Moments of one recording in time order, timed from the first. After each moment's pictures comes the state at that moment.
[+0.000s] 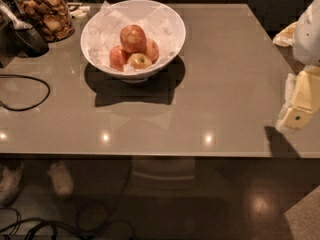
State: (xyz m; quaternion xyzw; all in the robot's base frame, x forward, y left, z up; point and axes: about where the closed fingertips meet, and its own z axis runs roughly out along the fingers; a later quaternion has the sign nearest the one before) arm 0.438 -0.217 0.976 -0.60 0.78 -0.03 0.16
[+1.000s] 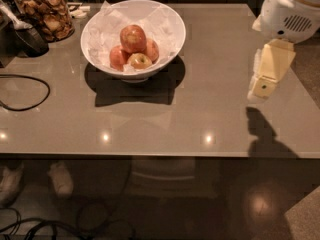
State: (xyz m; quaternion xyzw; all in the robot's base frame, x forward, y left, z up) arm 0.495 -0.198 0.979 -0.59 0.80 -0.04 0.14
